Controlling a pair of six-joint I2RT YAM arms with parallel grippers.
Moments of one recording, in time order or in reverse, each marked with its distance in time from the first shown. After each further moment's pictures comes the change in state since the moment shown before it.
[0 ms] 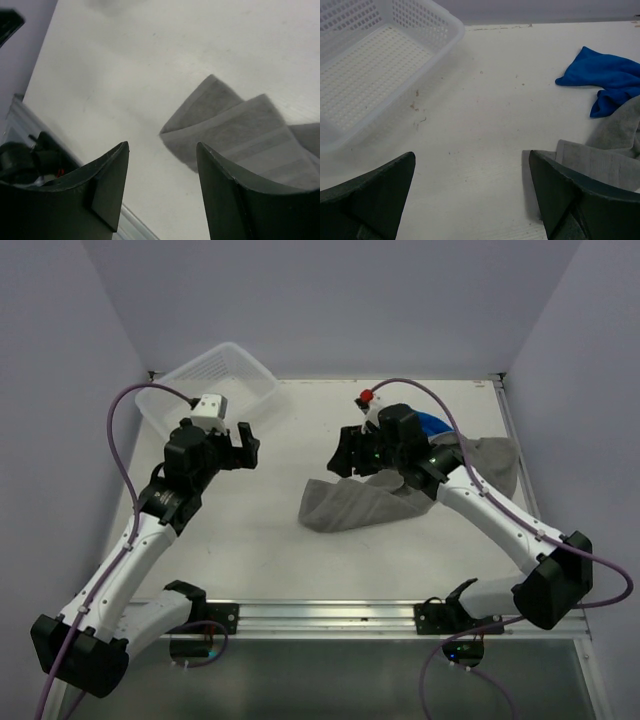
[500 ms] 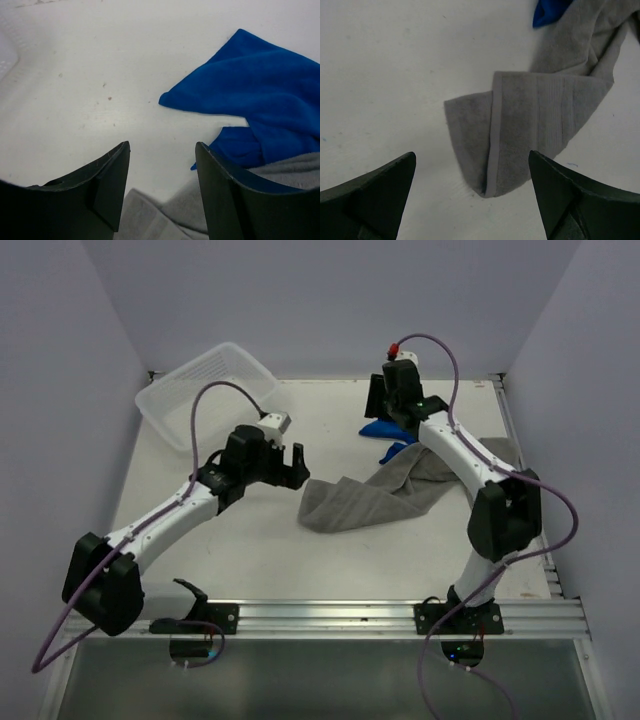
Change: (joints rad) left arm -0.140 0.299 0.002 0.076 0.218 -0.065; right arm -0.241 0.362 0.311 0.000 0.469 -0.051
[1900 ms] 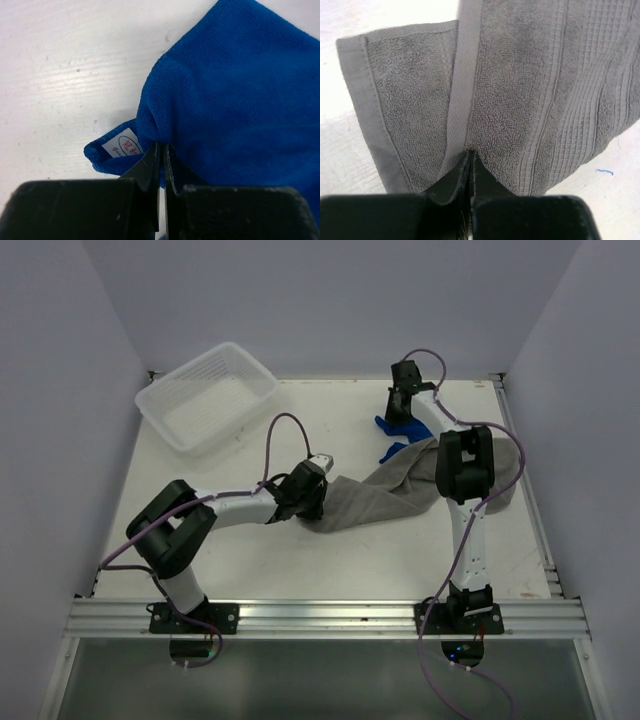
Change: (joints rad) left arm -0.299 0.459 -0.002 0.108 -0.160 -0.183; right arm -0.199 0.662 0.485 -0.177 -0.135 -0.023
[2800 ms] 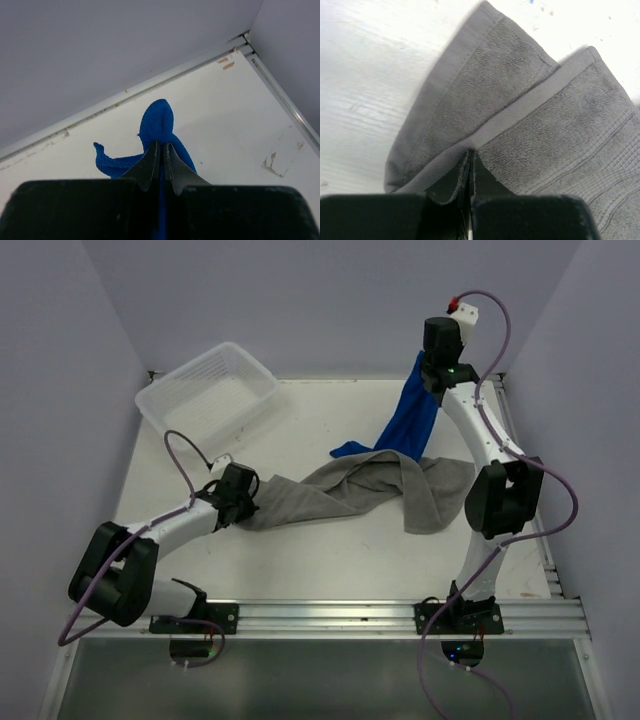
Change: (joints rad) left arm 0.354 -0.346 -0.284 -0.176 -0.253 -0.373; right arm -0.008 -0.435 -0.145 0.237 0.470 -0.013
